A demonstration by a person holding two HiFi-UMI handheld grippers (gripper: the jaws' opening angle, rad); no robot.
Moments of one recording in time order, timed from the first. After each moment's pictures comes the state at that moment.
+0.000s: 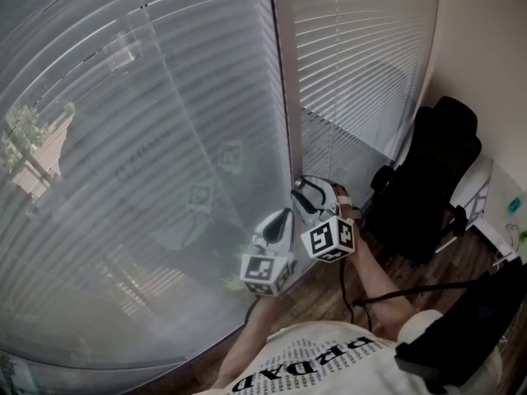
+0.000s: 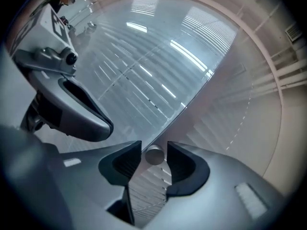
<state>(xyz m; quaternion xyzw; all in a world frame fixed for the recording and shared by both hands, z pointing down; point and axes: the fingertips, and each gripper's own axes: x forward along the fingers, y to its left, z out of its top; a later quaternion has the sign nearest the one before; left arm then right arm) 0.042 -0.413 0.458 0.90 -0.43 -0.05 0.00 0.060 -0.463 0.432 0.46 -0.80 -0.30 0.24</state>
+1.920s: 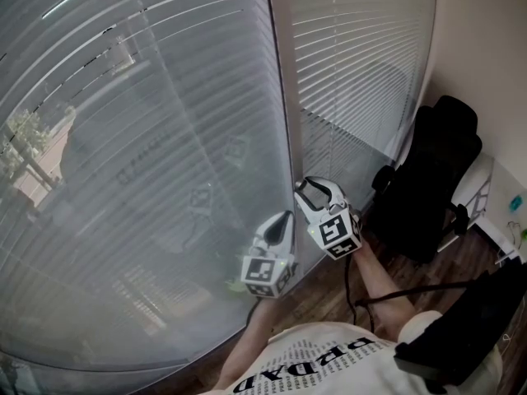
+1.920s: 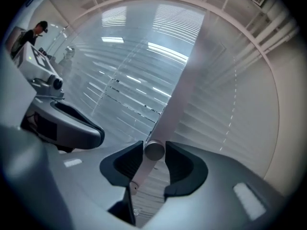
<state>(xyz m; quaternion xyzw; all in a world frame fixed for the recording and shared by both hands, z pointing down) 0.041 -0.411 0.463 0.90 -0.43 -0.05 0.01 0.071 -0.468 0.435 0.47 -0.85 -0.18 0.15</state>
